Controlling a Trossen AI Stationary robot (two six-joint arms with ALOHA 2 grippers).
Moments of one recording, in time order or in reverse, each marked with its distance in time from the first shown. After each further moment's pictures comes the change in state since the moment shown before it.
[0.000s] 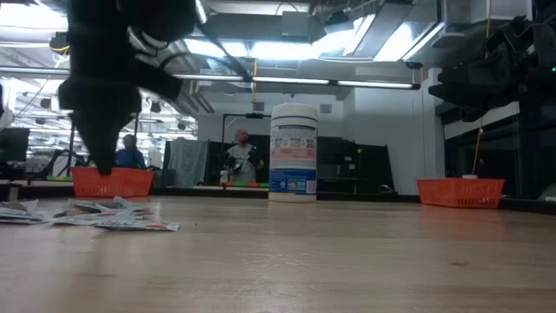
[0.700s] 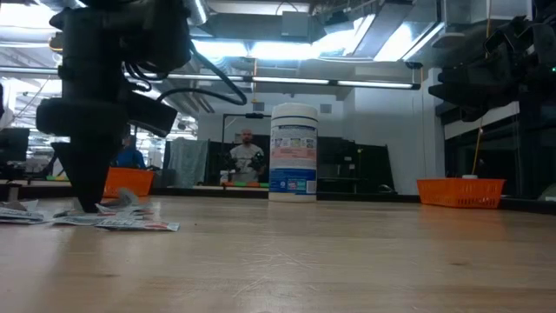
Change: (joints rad) left arm 0.045 -0.013 -0.199 0.336 0.194 0.106; right arm 0.000 0.000 0.000 0.000 0.000 0.000
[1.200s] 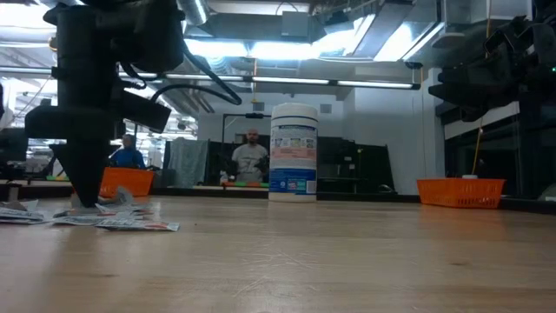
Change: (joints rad) left arm 0.000 -0.029 -0.005 -0.074 -0.071 0.057; right arm 0.000 0.000 0.000 0.000 0.000 0.000
